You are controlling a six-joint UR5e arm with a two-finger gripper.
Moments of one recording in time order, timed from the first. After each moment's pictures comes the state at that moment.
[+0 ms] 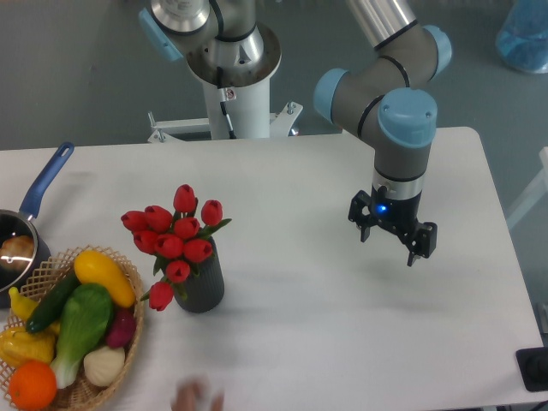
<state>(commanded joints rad) 2.68 -1.94 -1.74 -0.78 1.47 1.34</state>
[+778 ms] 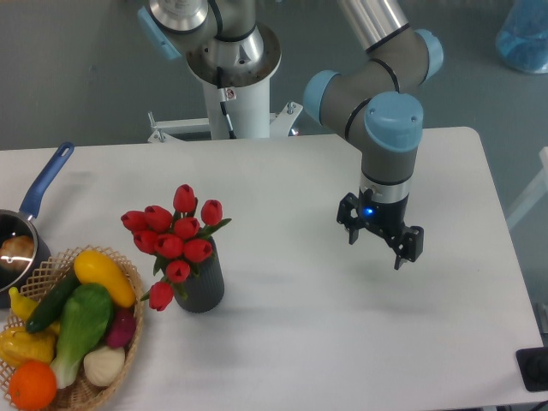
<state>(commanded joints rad) 2.66 -1.89 -1.80 -0.78 1.46 1.35</state>
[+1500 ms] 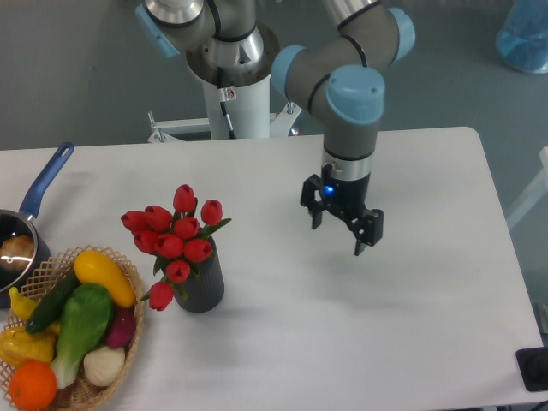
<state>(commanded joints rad) 2.57 -1.77 -1.87 -0.79 1.33 1.25</state>
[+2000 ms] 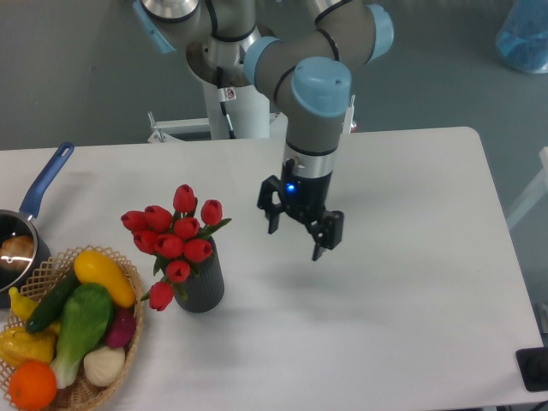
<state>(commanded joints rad) 2.50 -1.75 -1.91 -0.79 1.18 1.16</state>
